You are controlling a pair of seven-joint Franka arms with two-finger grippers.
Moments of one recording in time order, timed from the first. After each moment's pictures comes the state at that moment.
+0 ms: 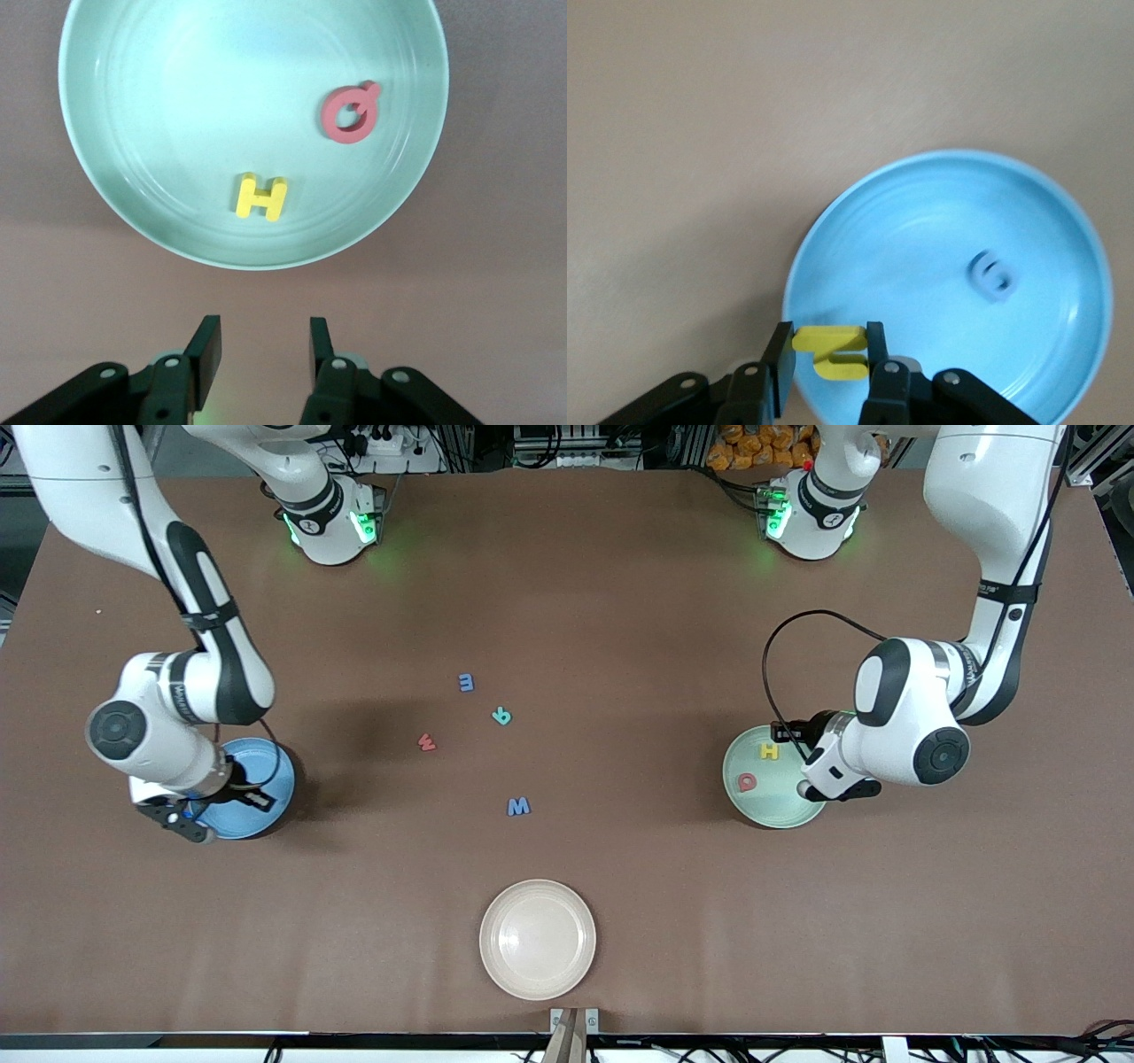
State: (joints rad) left arm -0.20 0.45 -0.01 -1.83 -0.23 1.85 -0.16; right arm 0.01 0.45 -0.08 -1.94 -0.05 2.42 0.44
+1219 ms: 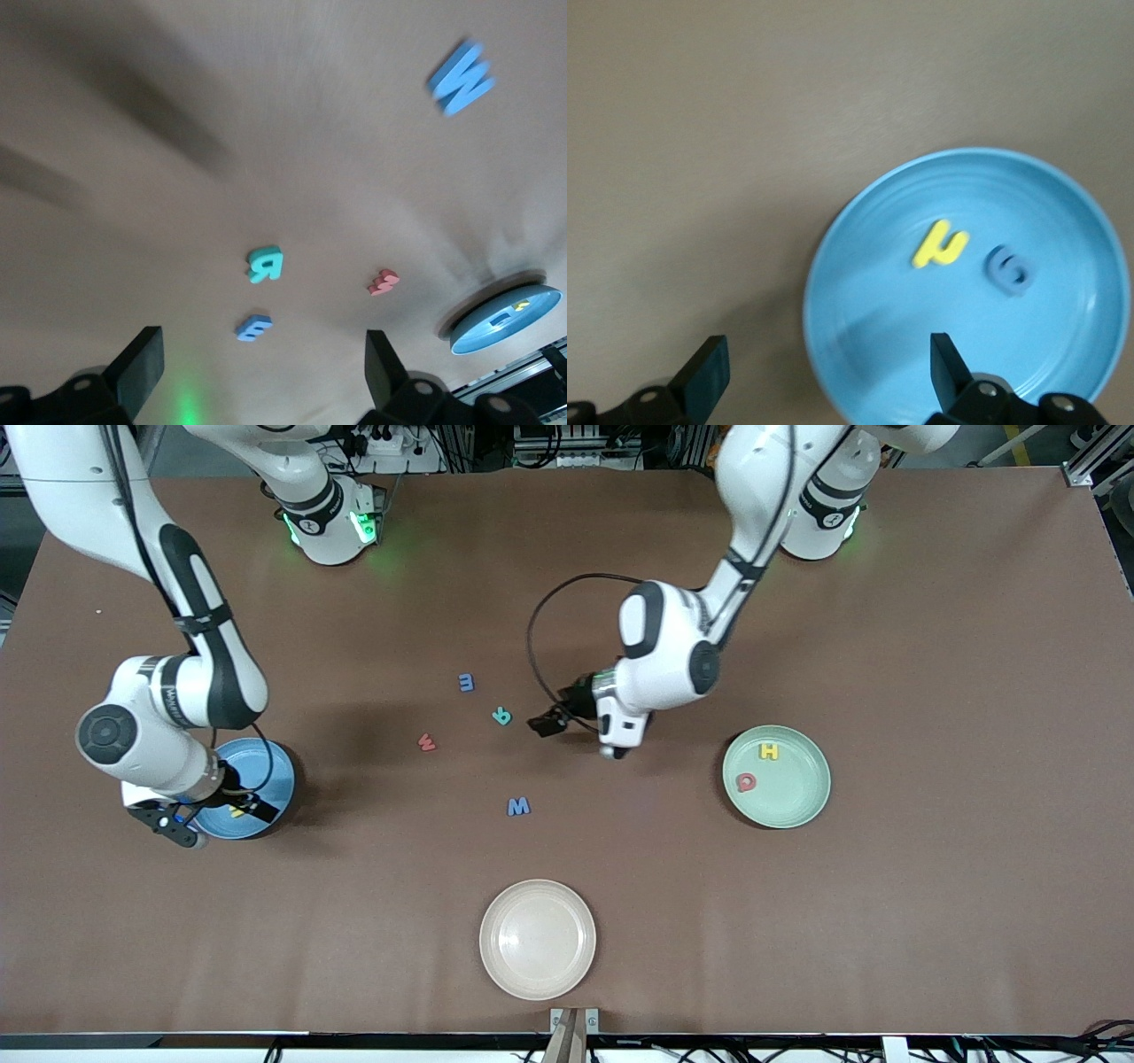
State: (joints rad) left arm -0.77 0.67 -0.06 -1.71 -1.16 2.50 -0.79; right arm 0.04 0.46 -0.06 -1.93 -0.05 2.40 0.56
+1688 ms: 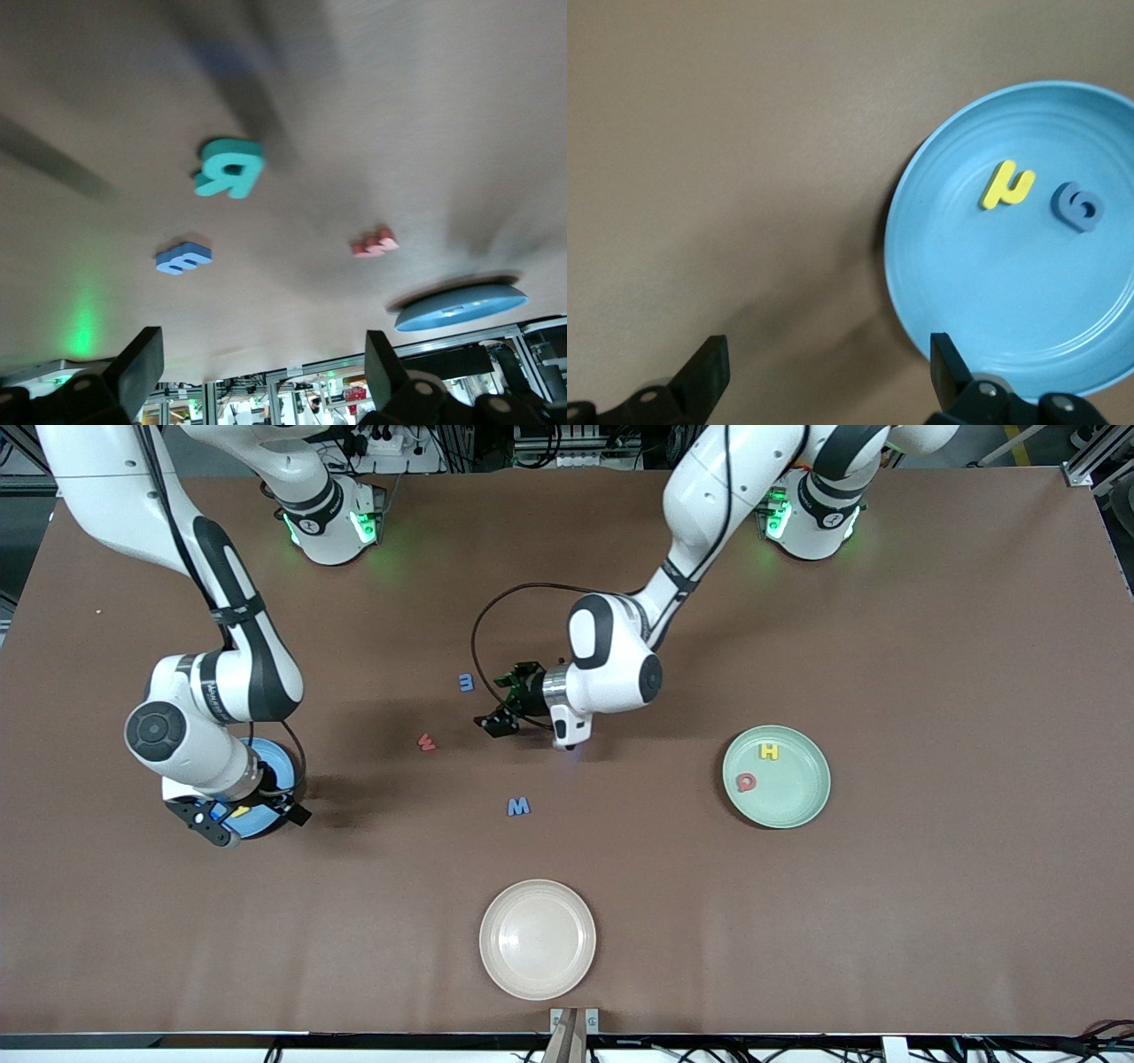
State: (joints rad) left arm -0.83 0.86 -0.13 -1.51 -1.46 2.54 -0.86; right arm 0.12 0.46 -0.06 -1.93 -0.05 2.40 0.72
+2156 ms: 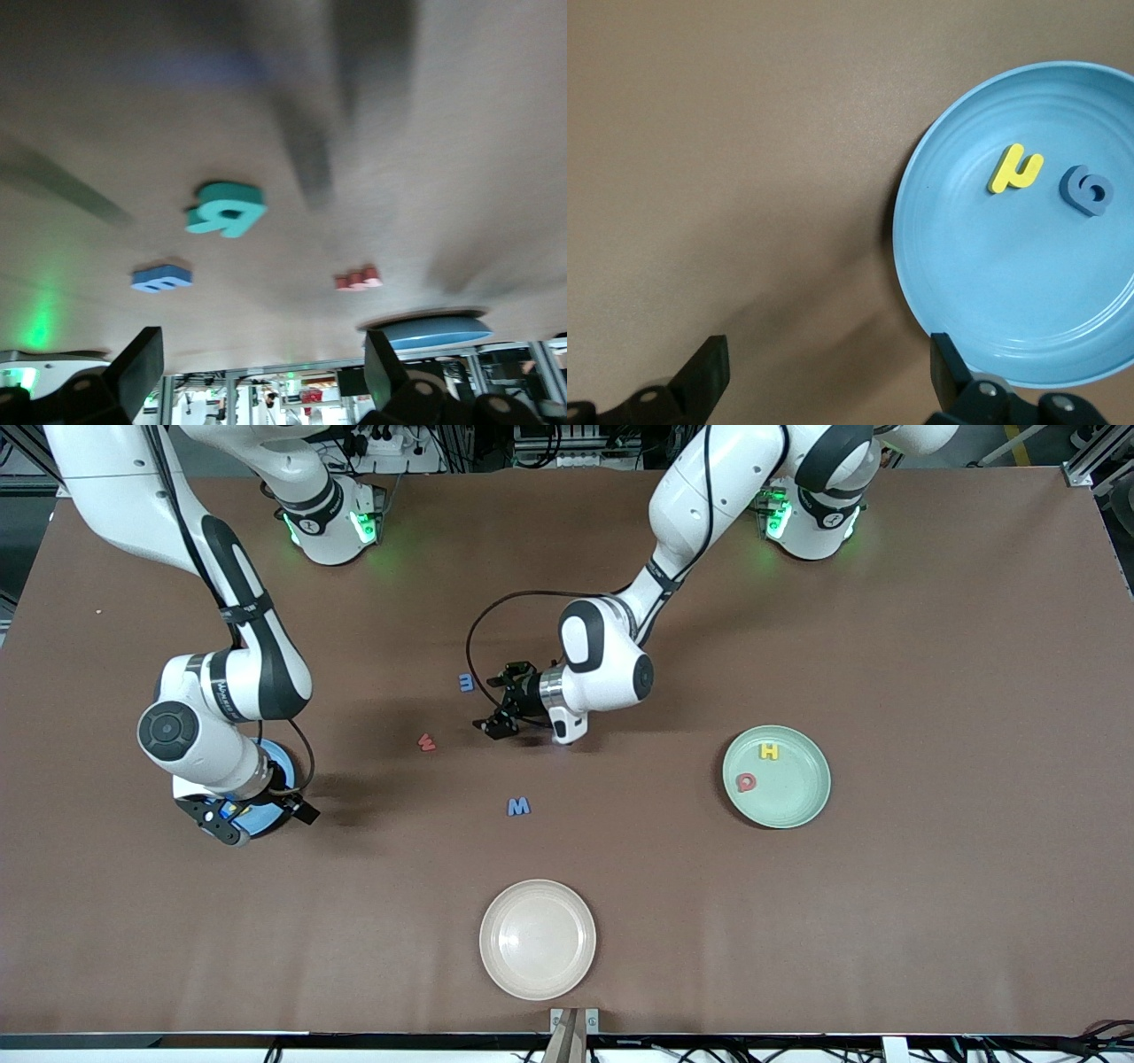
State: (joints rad) left arm -0.81 0.89 -0.12 -1.49 -1.53 2.56 -0.89; right arm 0.13 0.46 -0.06 -1.93 -0.05 2.40 0.73
